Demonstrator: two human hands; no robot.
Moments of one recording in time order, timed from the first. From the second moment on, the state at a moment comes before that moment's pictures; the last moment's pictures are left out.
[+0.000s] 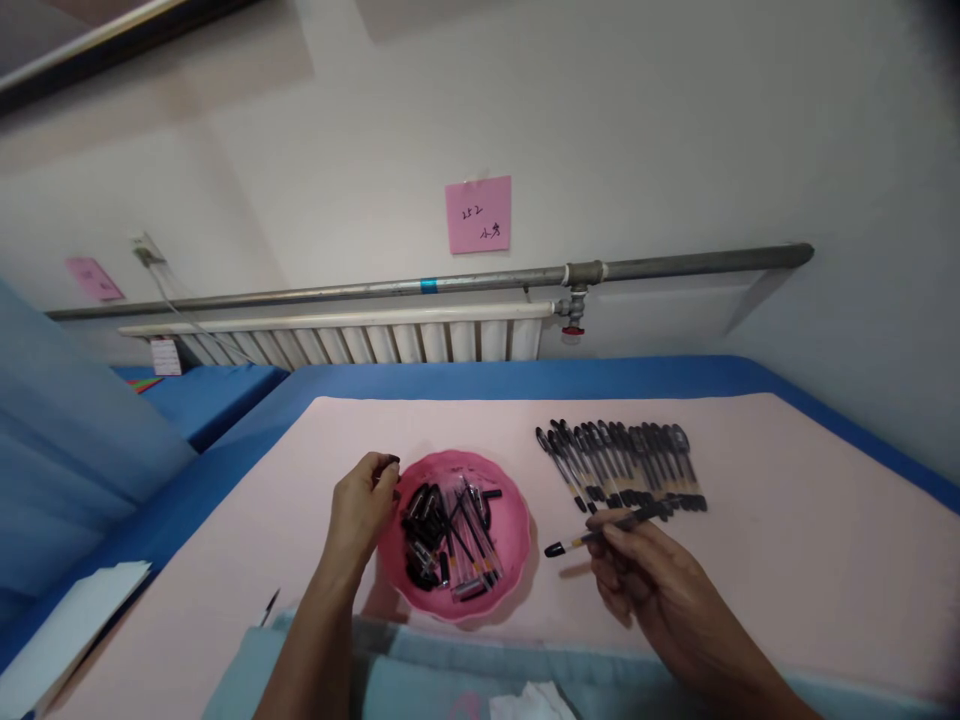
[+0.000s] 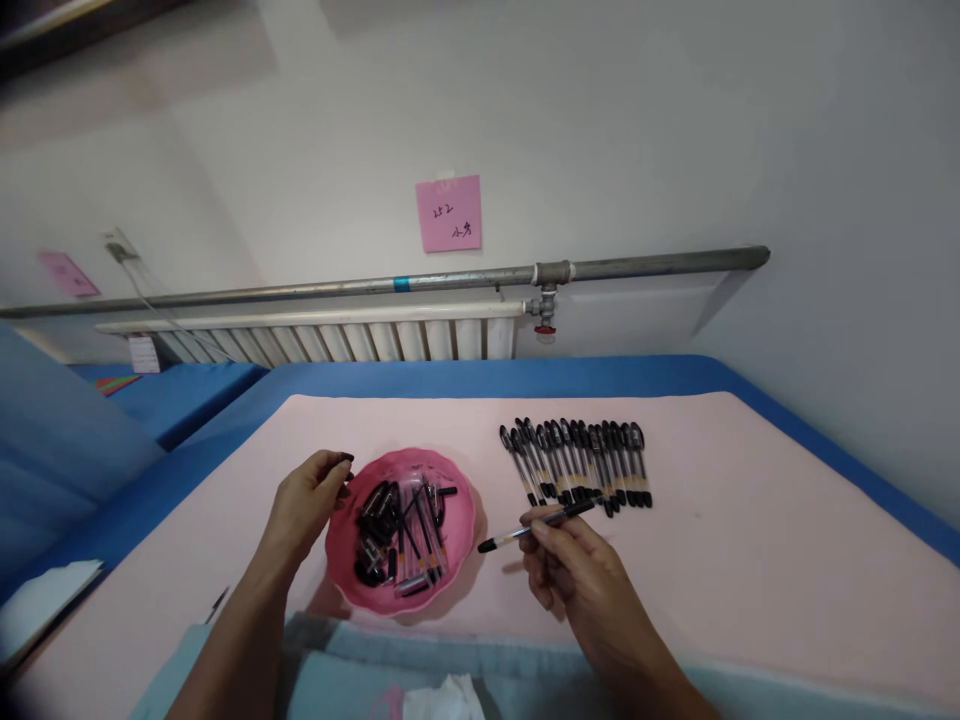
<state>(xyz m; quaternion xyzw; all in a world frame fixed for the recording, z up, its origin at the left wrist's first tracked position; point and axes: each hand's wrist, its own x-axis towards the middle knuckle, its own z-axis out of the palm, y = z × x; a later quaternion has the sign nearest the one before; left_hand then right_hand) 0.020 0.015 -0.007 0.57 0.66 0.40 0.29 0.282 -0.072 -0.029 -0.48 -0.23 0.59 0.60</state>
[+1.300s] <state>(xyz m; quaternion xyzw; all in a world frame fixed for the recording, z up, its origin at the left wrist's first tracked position) 0.101 -0.064 0.011 0.87 0.24 -0.09 0.41 0.288 -0.067 -0.038 -0.47 -0.23 0.59 0.61</state>
